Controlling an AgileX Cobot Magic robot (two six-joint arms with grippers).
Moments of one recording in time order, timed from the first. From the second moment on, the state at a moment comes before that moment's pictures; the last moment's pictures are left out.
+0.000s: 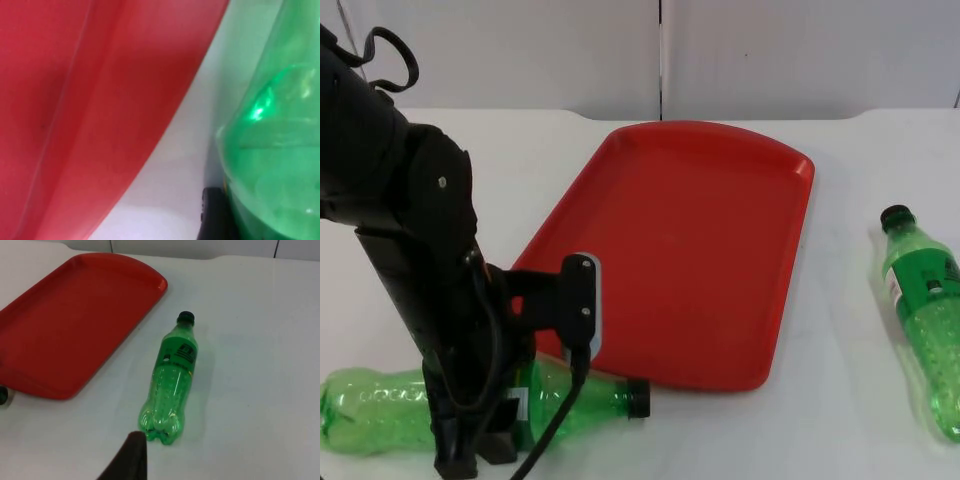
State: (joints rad) right arm 0.12 0.00 -0.52 0.08 1.08 -0.08; left arm -0.46 1.98 -0.87 -0.19 0.50 1.16
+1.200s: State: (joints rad) right arm 0.12 0.00 -0.52 0.08 1.08 -0.08; left arm -0.46 1.32 -0.87 -0.68 0.22 1.13
